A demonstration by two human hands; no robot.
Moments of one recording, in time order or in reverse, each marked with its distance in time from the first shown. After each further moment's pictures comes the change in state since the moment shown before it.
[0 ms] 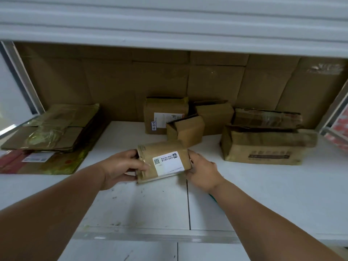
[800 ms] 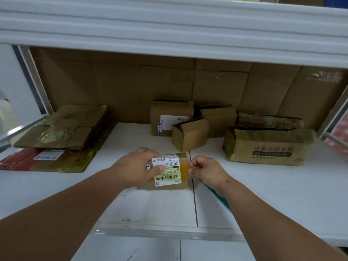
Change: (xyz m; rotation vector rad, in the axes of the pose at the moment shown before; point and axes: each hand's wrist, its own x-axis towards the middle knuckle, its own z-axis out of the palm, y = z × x) left_hand -0.007 -0.005 0.010 1.039 0.281 0.445; right_hand -0.017 -0.025 -0.005 0.549 -0.012 0.209
